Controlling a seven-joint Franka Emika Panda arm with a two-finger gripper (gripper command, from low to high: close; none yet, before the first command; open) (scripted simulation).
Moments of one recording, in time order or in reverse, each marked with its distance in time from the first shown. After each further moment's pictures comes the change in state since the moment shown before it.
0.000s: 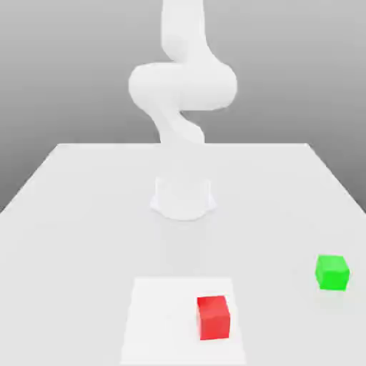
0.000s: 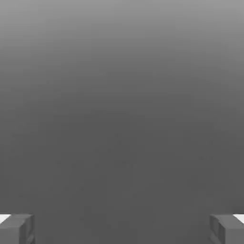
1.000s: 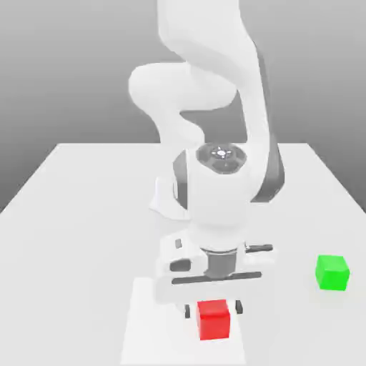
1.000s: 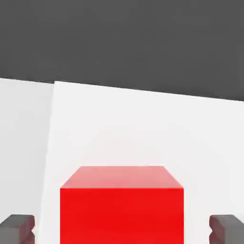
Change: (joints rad) arm 0.065 1.013 0.032 -0.266 -0.049 0.559 0.031
